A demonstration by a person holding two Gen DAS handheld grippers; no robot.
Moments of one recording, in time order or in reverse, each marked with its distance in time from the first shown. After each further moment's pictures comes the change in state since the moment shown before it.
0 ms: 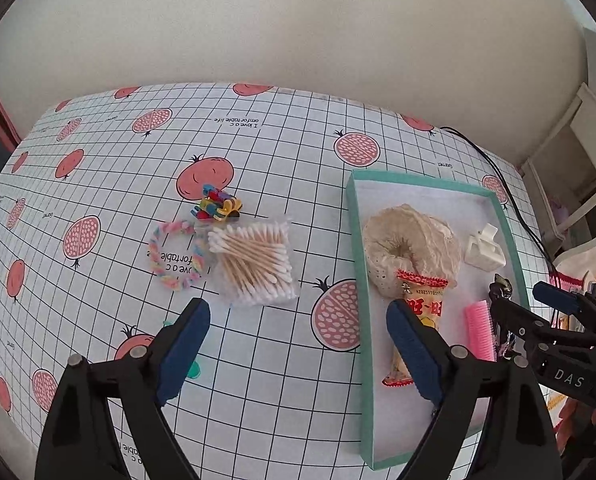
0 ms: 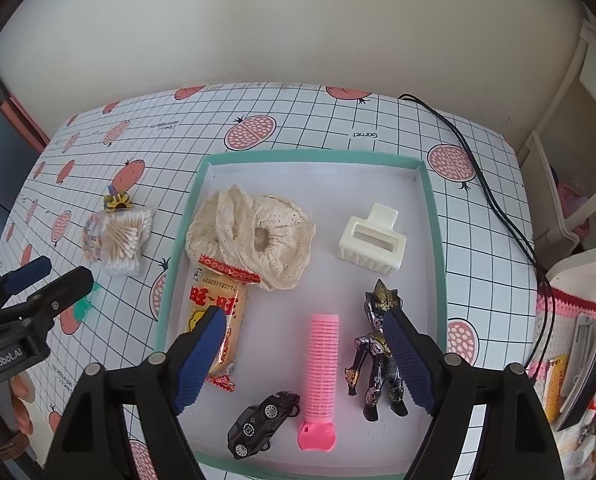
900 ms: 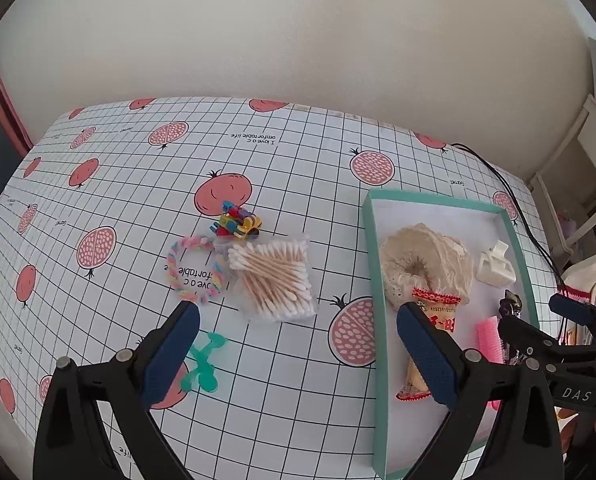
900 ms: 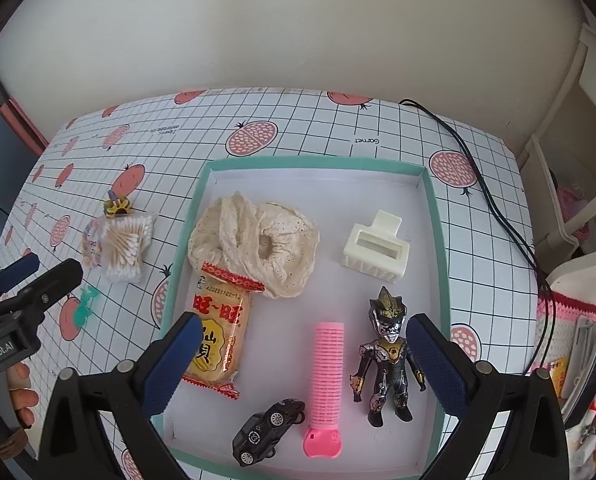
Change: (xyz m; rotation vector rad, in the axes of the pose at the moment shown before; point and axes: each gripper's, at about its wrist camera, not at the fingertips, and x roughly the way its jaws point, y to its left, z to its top) left arm -0.007 0.013 0.003 -0.039 -0.081 0.048; right arm -0.001 0.006 0.003 0.012 -0.022 -0.005
